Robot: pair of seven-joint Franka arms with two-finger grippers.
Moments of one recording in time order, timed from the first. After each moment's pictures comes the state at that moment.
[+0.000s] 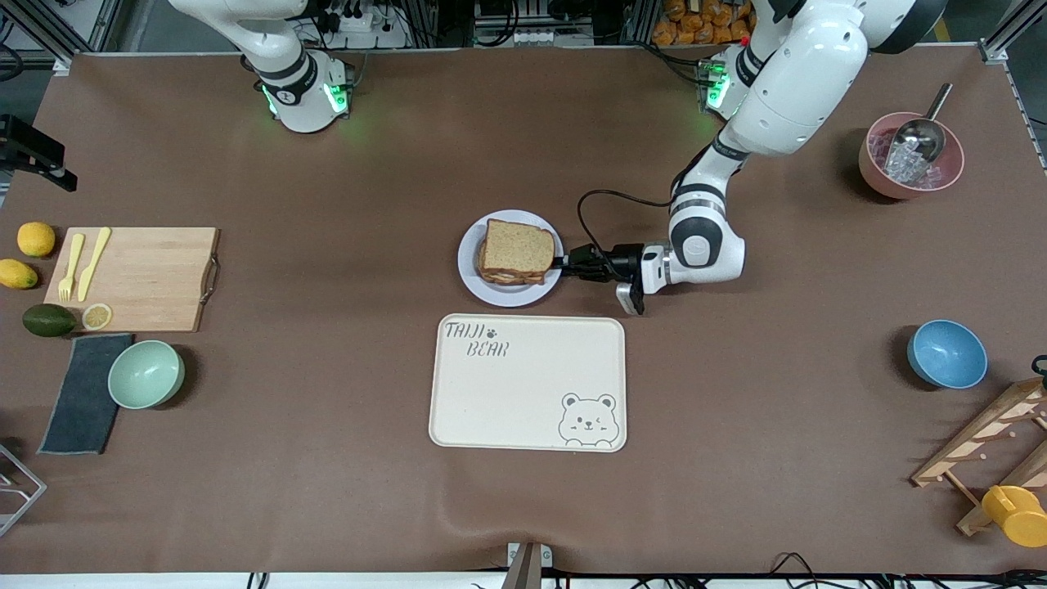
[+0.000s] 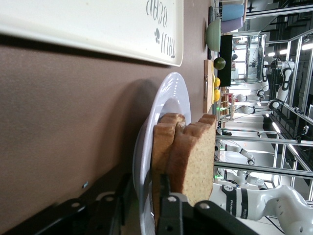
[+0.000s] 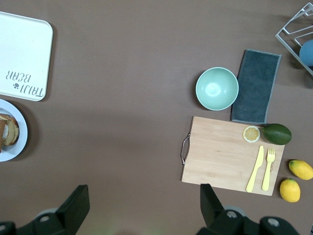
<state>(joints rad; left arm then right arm) -0.29 0.70 -0.21 -2.08 -1.72 2.12 1.22 -0.04 0.00 -0.05 -1.41 0.01 1.41 -0.25</state>
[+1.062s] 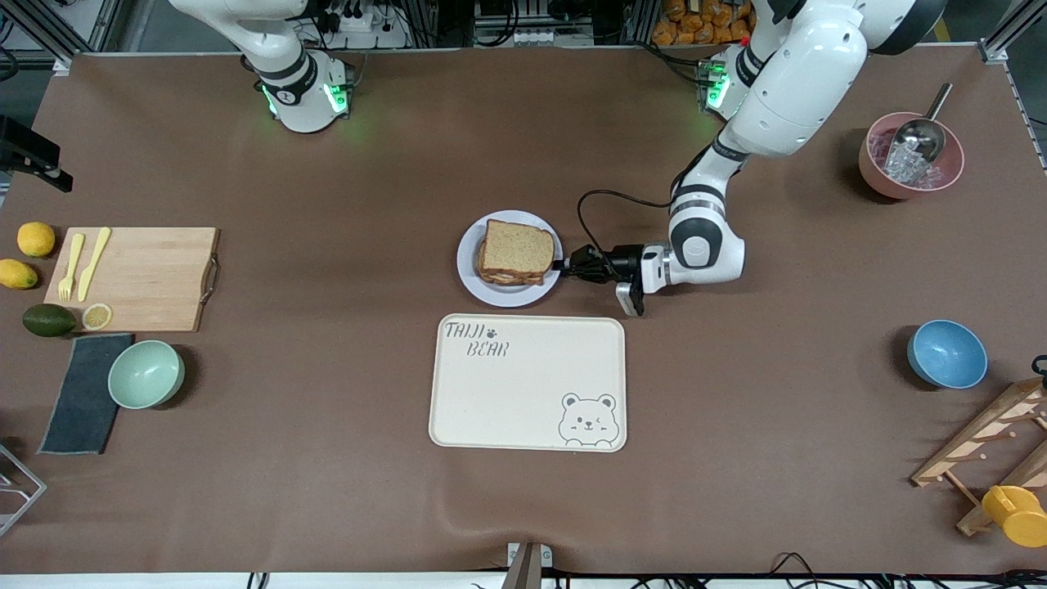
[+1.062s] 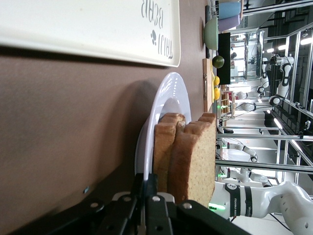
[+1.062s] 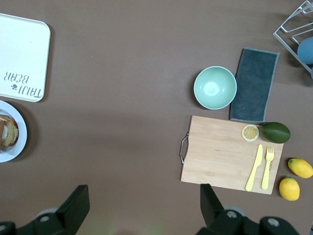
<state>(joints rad) -0.29 0.71 -0.21 -2.07 -1.73 2.12 1.26 -0.05 0.00 -0.05 -1.41 0.01 1.41 -0.25</state>
